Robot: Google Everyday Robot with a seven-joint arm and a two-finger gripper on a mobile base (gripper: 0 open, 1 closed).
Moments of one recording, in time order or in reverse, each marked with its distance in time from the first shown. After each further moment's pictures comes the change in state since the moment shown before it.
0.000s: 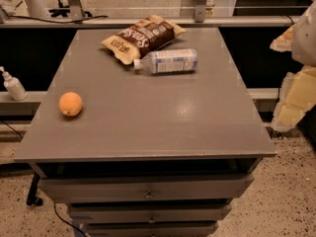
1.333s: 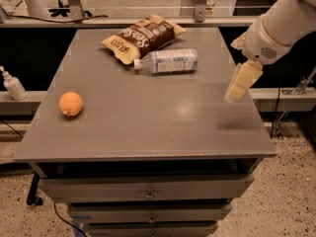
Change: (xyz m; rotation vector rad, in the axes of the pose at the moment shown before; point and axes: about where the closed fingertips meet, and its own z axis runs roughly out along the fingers) arm -0.035 -0.108 0.112 0.008 -0.184 0.006
